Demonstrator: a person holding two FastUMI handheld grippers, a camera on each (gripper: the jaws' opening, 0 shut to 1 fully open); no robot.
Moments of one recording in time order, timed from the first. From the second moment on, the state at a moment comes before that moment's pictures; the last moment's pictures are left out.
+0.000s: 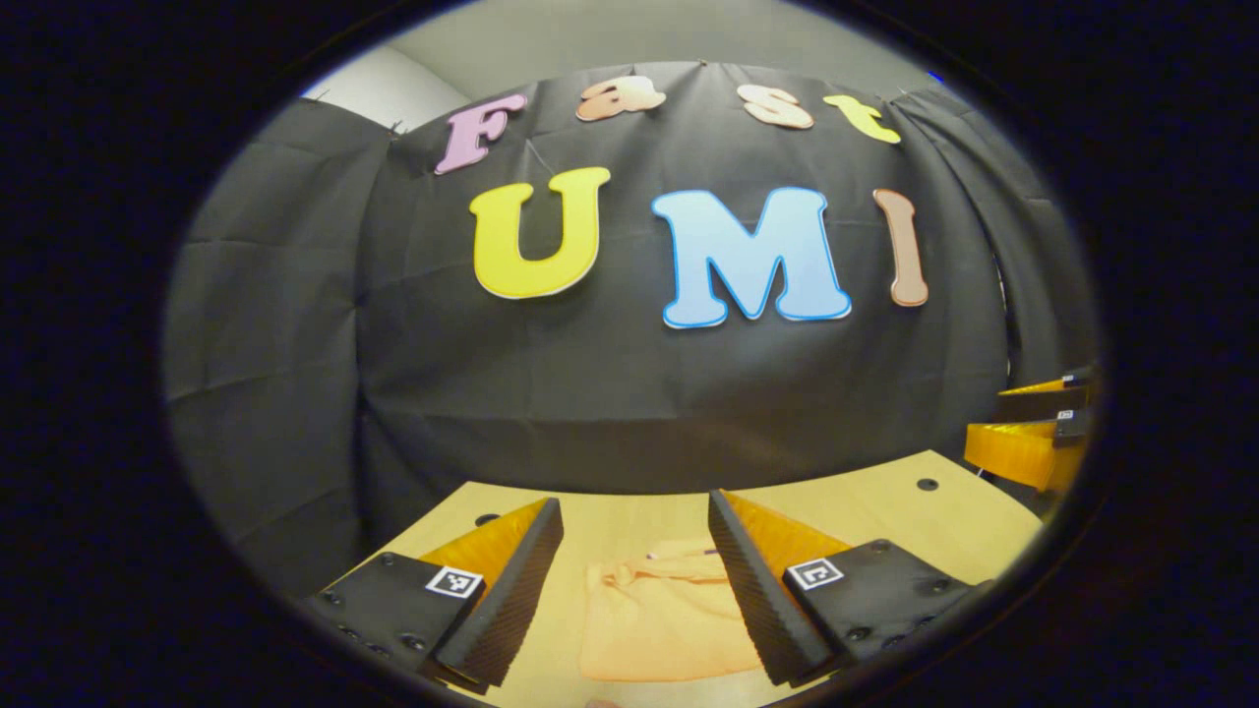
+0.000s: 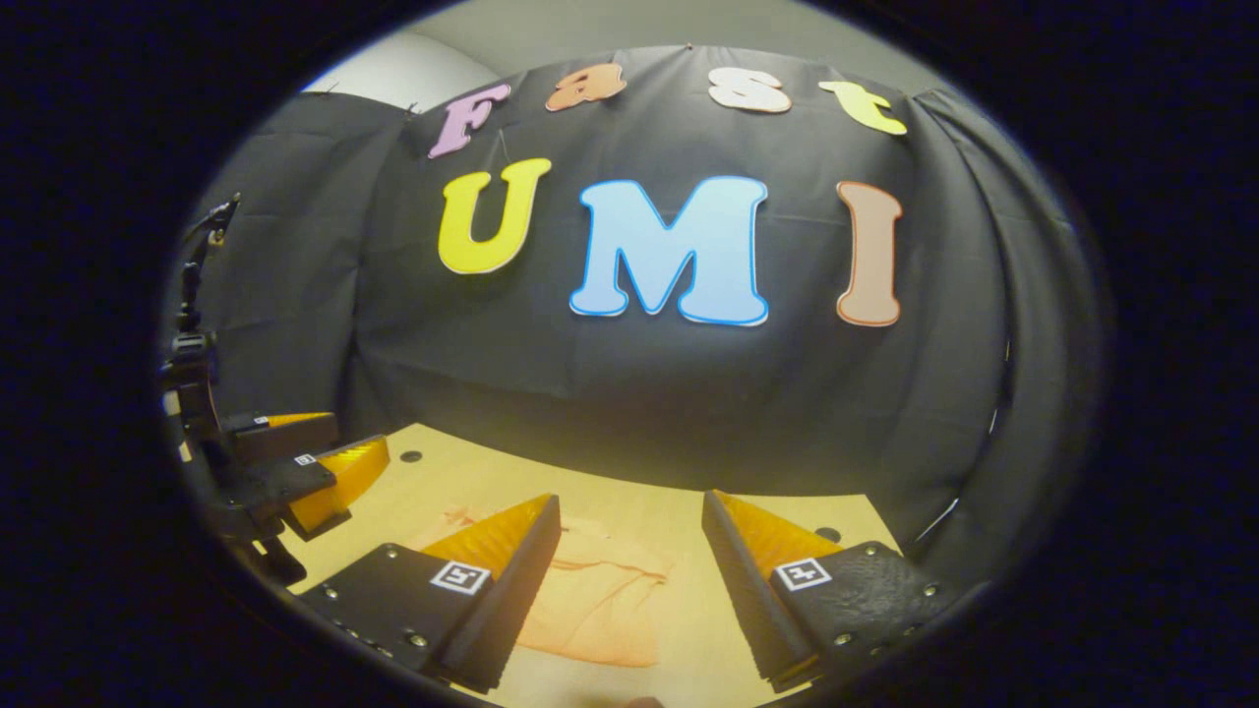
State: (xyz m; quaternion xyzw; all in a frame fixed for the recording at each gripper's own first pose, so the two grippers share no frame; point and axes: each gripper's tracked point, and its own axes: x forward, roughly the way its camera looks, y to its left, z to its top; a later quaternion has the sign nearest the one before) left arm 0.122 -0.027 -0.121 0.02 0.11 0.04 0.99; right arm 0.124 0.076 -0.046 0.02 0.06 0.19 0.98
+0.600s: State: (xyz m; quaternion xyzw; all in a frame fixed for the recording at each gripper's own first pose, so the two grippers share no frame) left arm 0.046 -0.024 -0.048 0.03 0.03 0.02 1.00; right arm 0.043 0.048 -0.001 0.04 -0.01 0.14 0.99
